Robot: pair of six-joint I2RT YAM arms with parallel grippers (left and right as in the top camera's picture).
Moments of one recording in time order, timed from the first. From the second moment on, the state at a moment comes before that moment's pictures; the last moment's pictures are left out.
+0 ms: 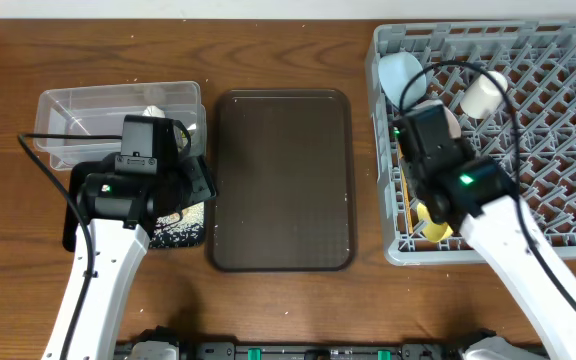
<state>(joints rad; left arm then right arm) -0.10 1.22 1.08 -0.97 0.12 -0.47 0.43 1.33 1.16 -0.89 0.52 0.07</state>
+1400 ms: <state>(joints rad) -0.12 1.25 1.08 -1.23 0.16 -0.35 -0.15 1.25 1.17 -1.24 -0.08 0.14</state>
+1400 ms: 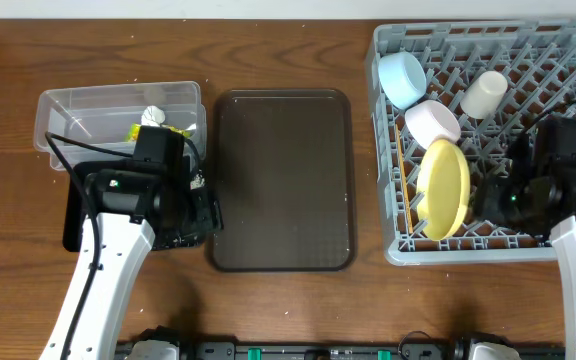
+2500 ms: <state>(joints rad) -0.13 0.51 0.72 -1.06 0.01 -0.38 -0.18 0.67 0.71 -0.99 -0.22 0.16</state>
